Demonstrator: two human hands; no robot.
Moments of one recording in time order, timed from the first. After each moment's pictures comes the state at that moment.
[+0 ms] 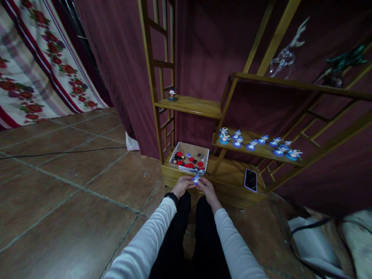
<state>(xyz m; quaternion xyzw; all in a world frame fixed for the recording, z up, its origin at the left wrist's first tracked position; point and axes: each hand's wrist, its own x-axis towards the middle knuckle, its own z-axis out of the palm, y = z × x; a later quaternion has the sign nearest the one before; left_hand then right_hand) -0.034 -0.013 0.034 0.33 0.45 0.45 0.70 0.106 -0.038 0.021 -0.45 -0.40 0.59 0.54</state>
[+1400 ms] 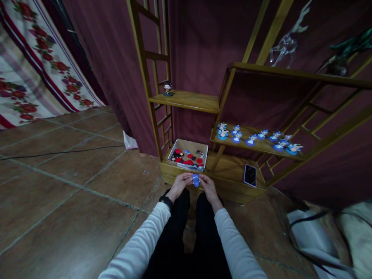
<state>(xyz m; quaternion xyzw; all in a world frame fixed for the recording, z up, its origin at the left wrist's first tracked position) -0.041 -0.029 0.039 0.41 0.36 0.49 0.68 0.112 -0.038 0.014 -0.45 -0.44 0.52 0.58</state>
